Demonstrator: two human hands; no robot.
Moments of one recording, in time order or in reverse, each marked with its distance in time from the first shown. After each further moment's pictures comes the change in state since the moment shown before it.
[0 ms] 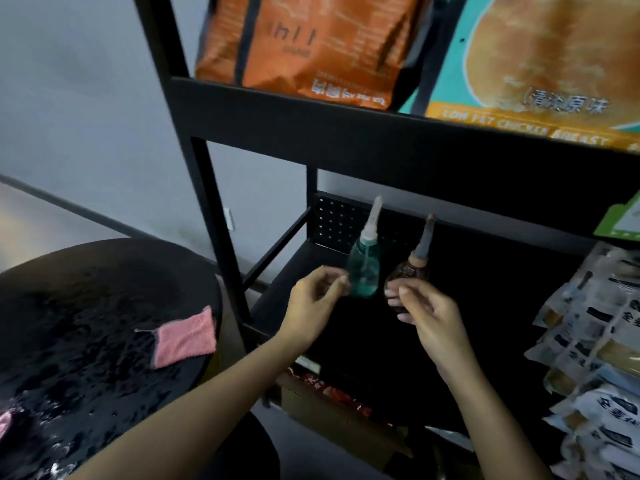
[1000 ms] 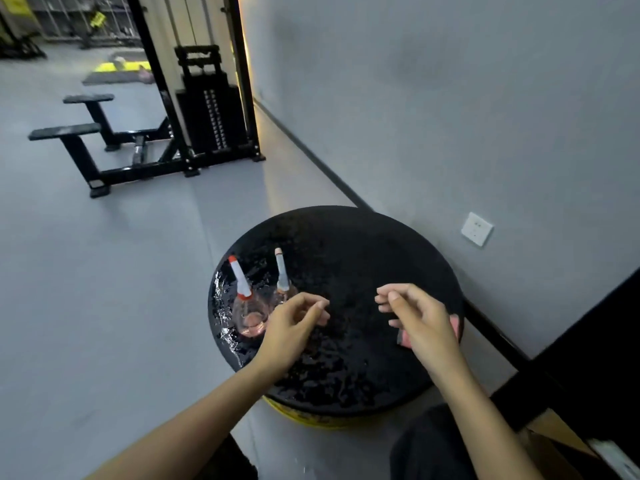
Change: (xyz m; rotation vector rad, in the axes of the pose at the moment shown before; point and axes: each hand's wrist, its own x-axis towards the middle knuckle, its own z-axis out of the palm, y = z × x) left_hand -0.231 -0.046 -0.375 0.162 0.703 -0.255; right_hand -0.103 -0.059 0.385 0.078 -0.753 -0.127
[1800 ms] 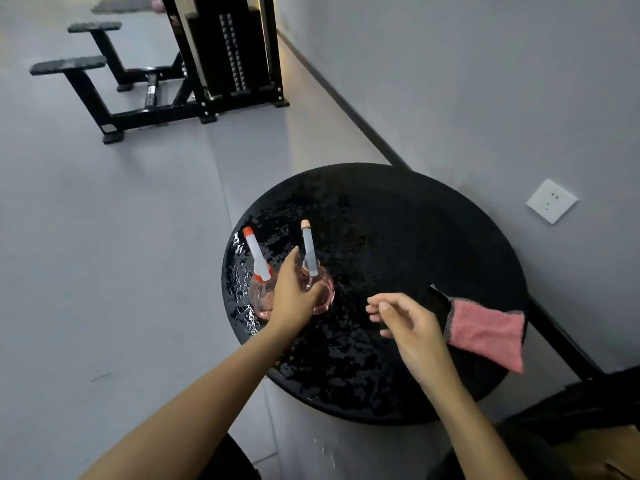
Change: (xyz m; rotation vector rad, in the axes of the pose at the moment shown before) left_hand 0.085 -0.089 -0.020 0.146 0.176 -0.200; right_hand 0.041 0.077 0.077 -0.010 -0.123 0.162
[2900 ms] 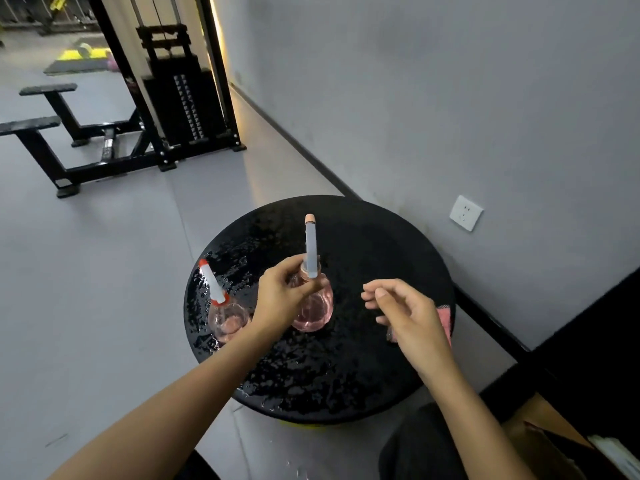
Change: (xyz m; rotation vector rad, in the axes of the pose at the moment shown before) left_hand -0.044 0.095 0.020 -0.123 -0.113 0.240; right_hand -0.043 -0.053 -0.076 0.045 0.143 -0.145
